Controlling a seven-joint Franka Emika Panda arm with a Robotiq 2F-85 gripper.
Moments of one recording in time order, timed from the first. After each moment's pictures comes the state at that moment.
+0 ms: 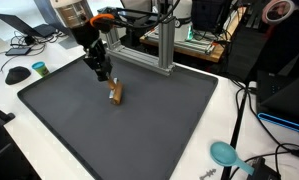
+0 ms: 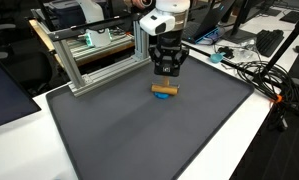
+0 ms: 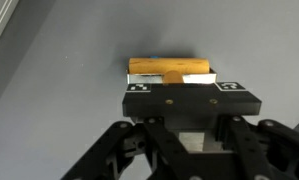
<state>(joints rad) 0.00 0.48 -0.08 -1.73 0.15 2.16 0.79</state>
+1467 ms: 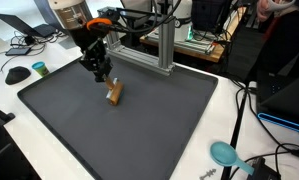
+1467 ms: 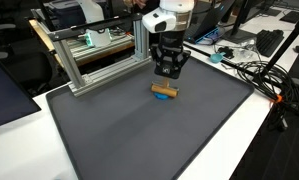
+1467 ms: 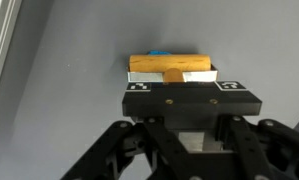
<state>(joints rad) 0.05 0.50 -0.13 -1.70 0.12 2.15 0.98</state>
